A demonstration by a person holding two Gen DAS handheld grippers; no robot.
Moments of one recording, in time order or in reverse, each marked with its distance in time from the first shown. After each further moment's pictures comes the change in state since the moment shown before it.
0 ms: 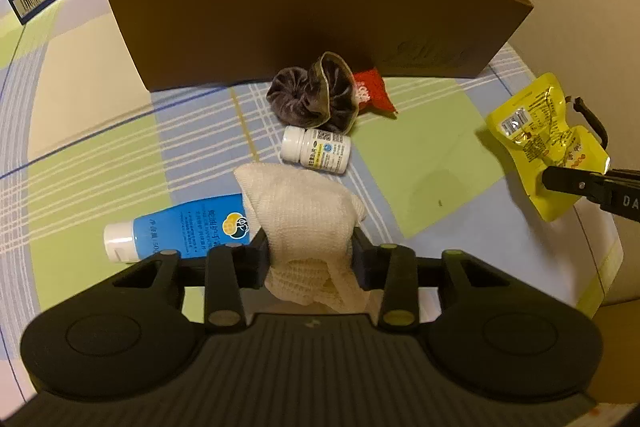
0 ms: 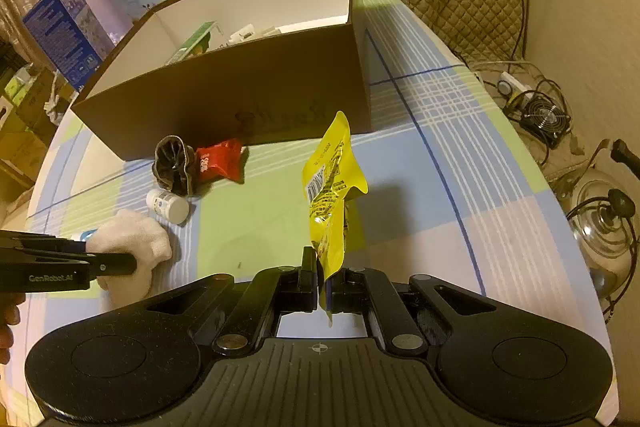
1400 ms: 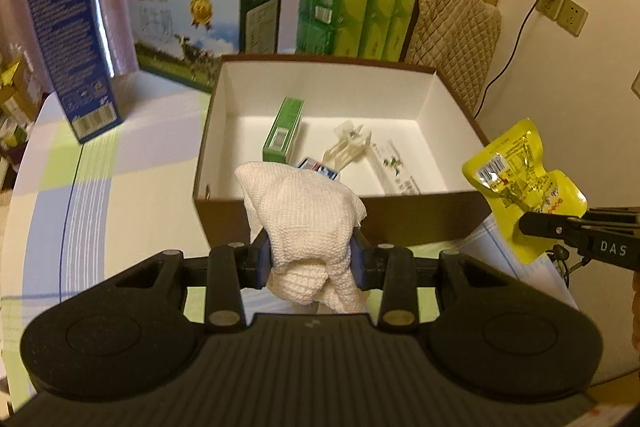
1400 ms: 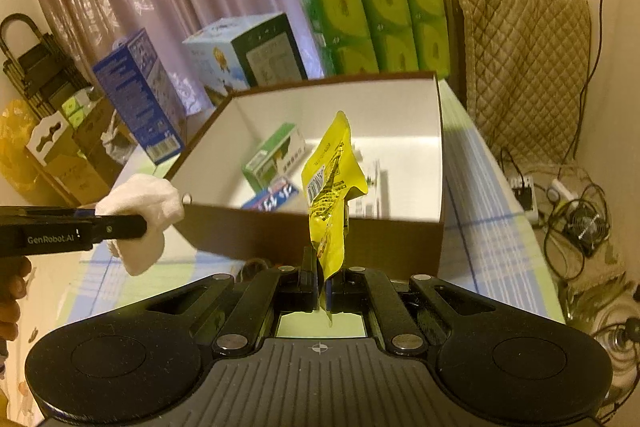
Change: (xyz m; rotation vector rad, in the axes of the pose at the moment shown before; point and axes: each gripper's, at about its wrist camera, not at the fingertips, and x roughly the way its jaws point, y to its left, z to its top) left arm -0.101 0.014 0.076 -0.032 -0.311 0.042; right arm -0.040 0.047 0.092 -0.136 -0.172 0.139
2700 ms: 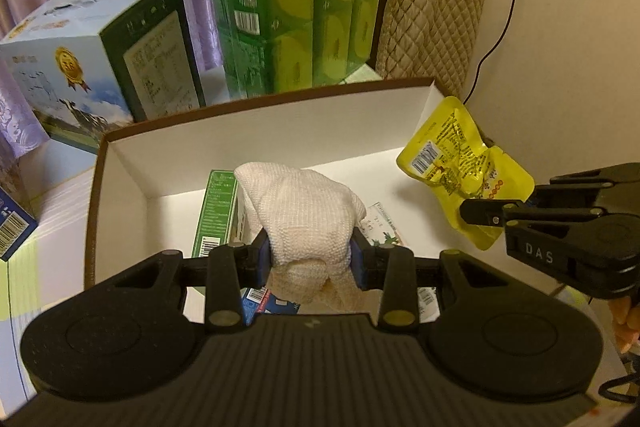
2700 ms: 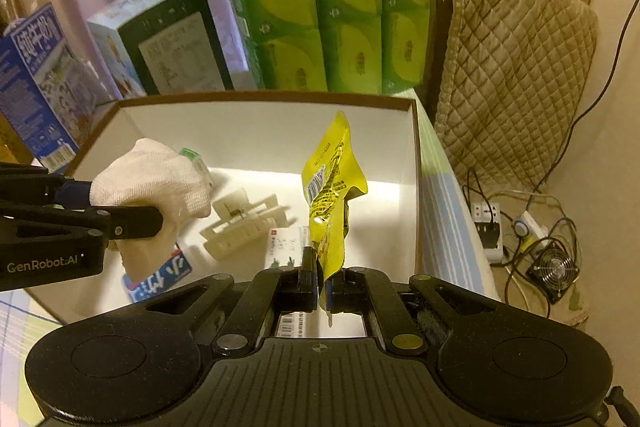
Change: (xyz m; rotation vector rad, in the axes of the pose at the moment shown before) left arm 0.159 -0.042 0.107 0.175 0.095 -0.048; right arm 0.145 -0.049 0.094 -0.051 0.114 -0.191
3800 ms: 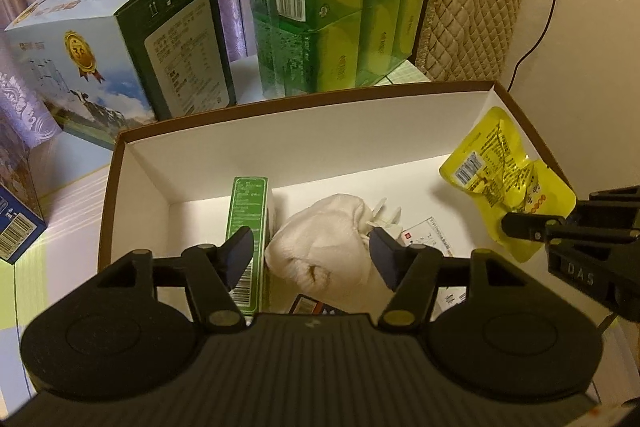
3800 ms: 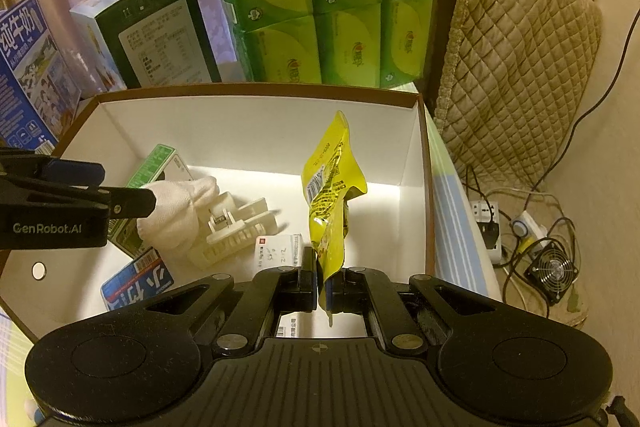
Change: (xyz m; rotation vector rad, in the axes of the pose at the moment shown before) left arm 0.031 0.028 0.012 -0.037 0.019 0.062; right arm 0.024 -0.004 0.012 -0.008 0.018 -0.023
